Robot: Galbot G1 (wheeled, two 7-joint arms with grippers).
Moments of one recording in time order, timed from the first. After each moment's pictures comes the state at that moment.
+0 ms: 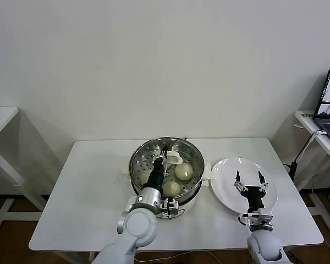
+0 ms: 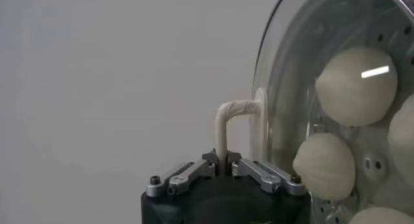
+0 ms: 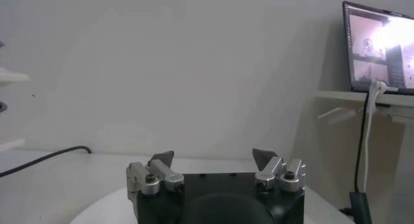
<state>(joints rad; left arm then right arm) 1.00 -1.36 0.08 -1.87 1.42 0.43 0.21 -1.24 1.20 0.47 1.49 0.25 0.26 0.21</state>
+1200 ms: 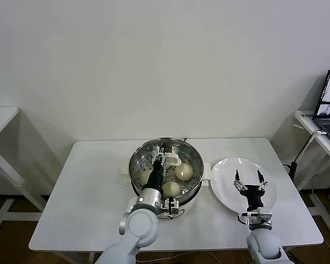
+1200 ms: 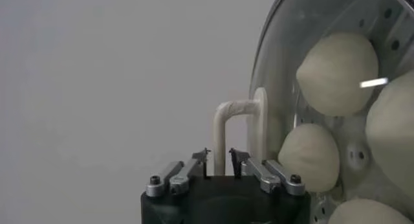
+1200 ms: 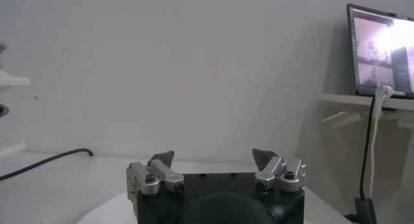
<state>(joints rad) 1.02 -1.39 0.07 -1.85 1.44 0.44 0.20 -1.22 1.20 0.47 1.49 0.24 0.26 0.21</state>
